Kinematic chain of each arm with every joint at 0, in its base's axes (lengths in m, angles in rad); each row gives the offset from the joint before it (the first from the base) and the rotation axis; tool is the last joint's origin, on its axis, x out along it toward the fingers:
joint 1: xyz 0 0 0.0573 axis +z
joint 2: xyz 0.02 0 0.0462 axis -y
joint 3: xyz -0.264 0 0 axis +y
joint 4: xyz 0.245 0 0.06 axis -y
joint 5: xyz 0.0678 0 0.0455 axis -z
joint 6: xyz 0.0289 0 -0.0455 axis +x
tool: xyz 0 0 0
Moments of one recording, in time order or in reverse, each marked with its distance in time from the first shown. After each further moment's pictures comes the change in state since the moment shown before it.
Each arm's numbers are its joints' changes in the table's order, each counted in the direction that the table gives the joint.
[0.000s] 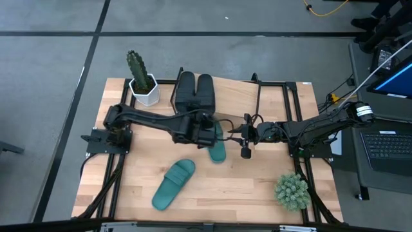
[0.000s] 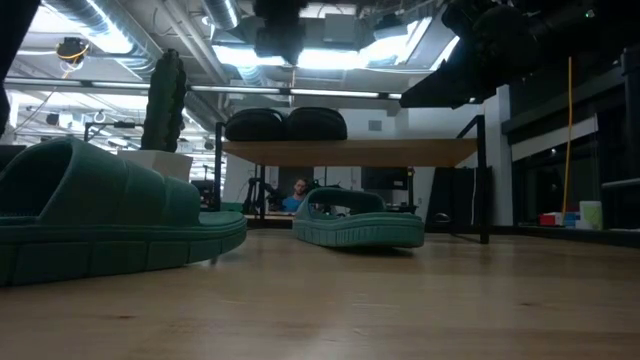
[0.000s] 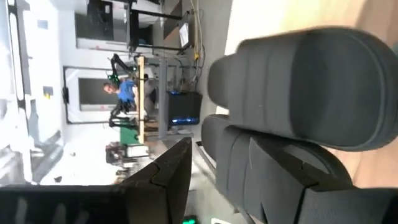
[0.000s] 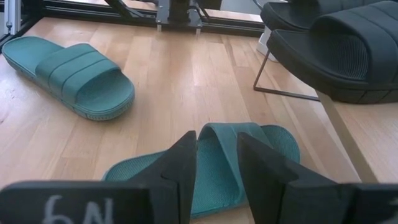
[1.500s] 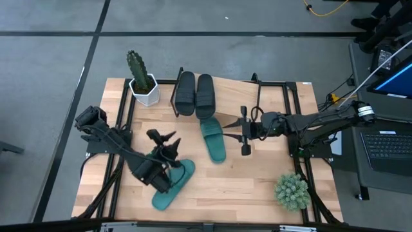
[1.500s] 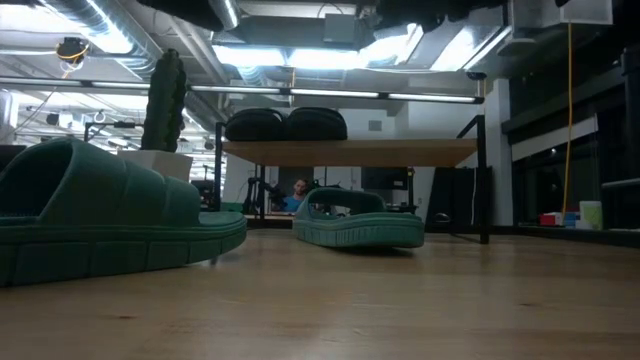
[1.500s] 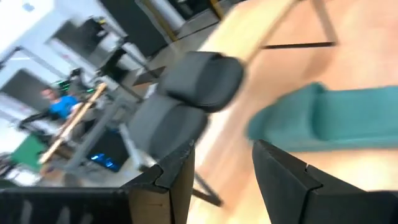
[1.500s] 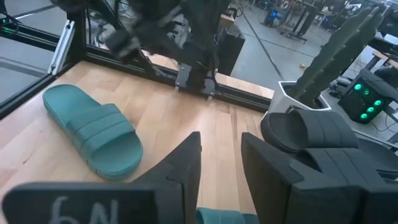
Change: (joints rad) left arm -0.491 0.264 0.526 0.002 -0.081 -0.985; right arm -0.007 0.023 -0.270 -0.140 -0.104 -0.239
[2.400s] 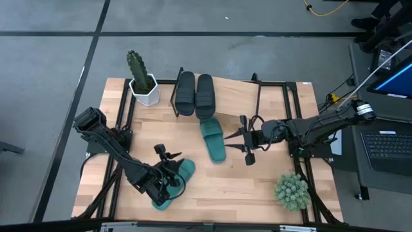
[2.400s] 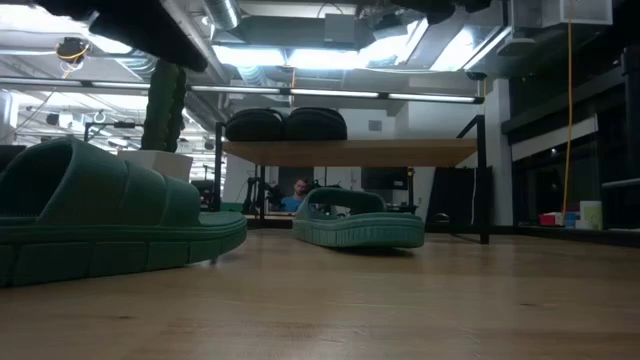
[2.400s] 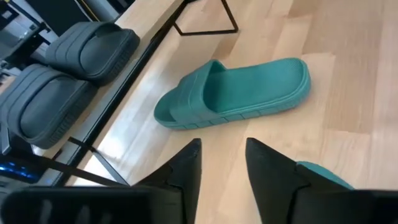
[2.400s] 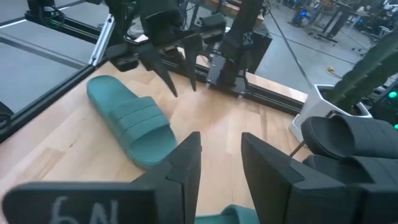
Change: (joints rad) left arm -0.090 -0.001 0.192 0.560 0.168 0.234; right arm 0.102 -0.001 0.007 -0.037 -0.002 0.005
